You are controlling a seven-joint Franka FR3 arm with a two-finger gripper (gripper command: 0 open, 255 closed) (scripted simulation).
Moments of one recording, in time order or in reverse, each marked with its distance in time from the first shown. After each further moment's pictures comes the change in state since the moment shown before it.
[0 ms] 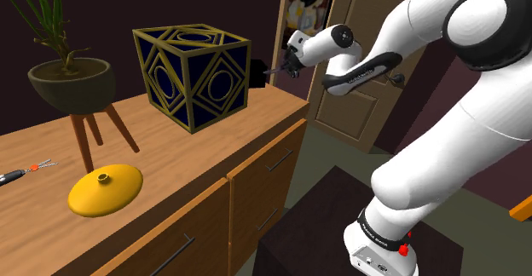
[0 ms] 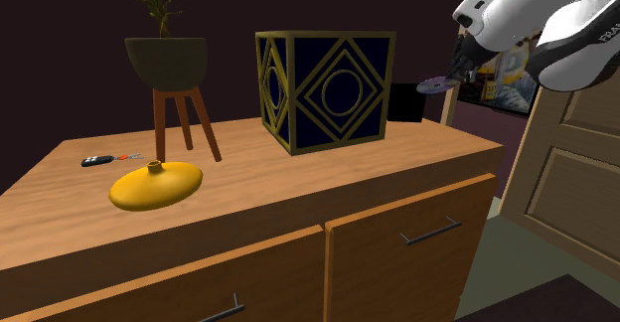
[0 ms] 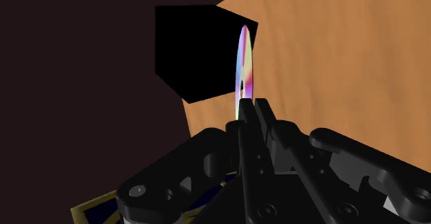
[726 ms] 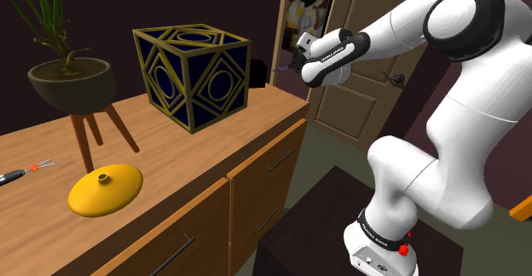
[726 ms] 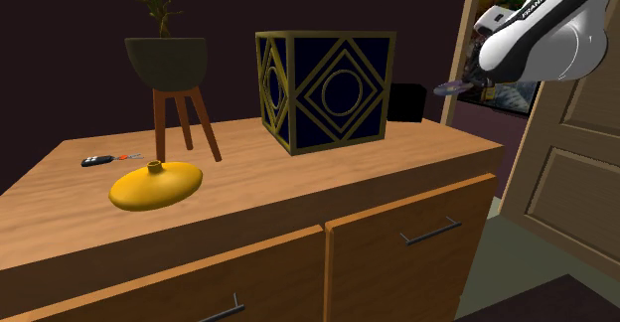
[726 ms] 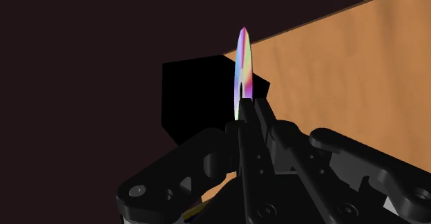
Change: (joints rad) arm 1.750 0.043 -1.721 0.034 1.004 0.069 -1.062
